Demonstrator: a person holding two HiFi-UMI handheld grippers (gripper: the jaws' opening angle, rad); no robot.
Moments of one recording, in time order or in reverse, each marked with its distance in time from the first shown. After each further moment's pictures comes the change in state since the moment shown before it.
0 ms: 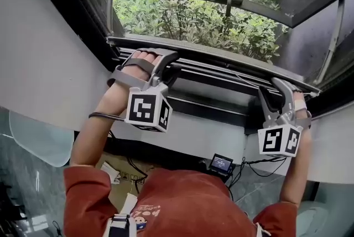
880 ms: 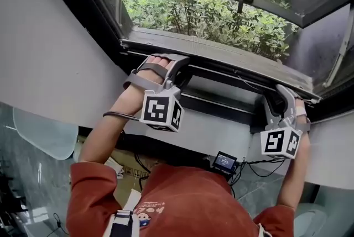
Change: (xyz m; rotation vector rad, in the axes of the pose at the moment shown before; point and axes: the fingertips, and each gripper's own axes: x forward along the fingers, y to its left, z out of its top) left arm 0.017 -0.038 -0.005 -0.078 -0.021 -0.025; right arm 0.013 0.036 -0.017 0.076 0.022 0.040
